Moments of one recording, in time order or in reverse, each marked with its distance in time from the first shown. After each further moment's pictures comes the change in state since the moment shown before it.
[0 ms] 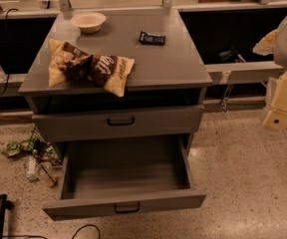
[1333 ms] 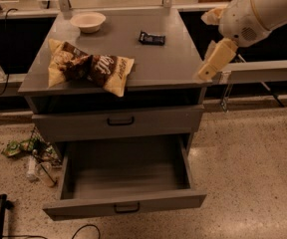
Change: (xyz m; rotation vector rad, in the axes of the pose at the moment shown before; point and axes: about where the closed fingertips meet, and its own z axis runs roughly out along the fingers) arm -0.108 -0.121 0.057 0.087 -0.509 -0.050
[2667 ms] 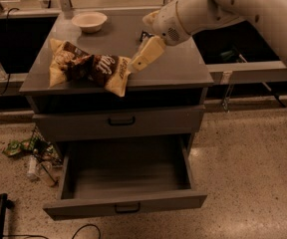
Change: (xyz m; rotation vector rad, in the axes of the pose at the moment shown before) arm -0.097 -0.017 0.126 -0.092 -0.236 0.059
